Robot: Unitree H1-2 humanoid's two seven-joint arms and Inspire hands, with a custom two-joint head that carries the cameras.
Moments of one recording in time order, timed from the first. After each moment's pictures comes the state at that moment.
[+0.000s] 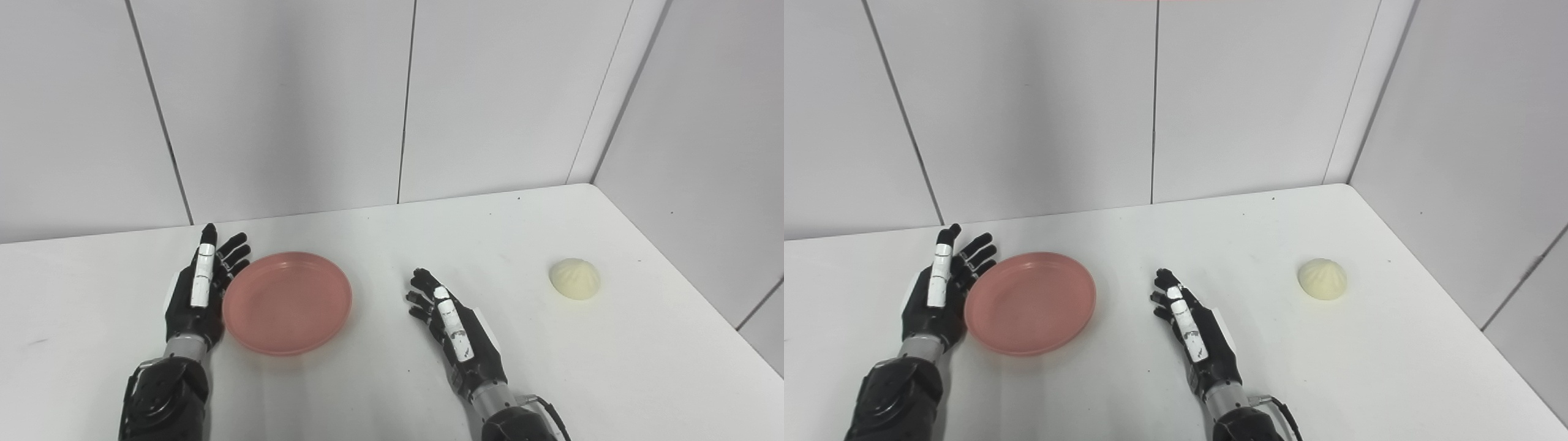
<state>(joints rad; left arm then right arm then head) -0.57 -0.03 0.08 0.57 -0.21 -0.03 -0.08 -0.10 -0.03 -0.02 -0.12 0.13 0.17 0.02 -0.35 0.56</state>
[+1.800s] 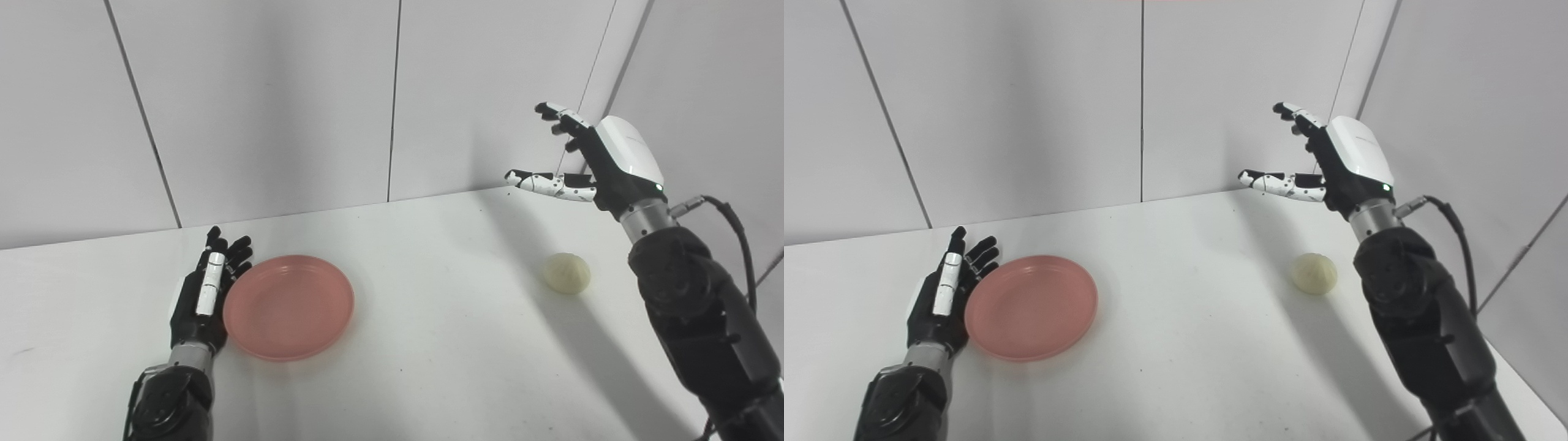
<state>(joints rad) -0.61 -0.05 0.06 0.69 -0.18 -0.17 -0.13 -0.42 -0.78 -0.03 -0.27 -0.60 0.43 0.28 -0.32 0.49</state>
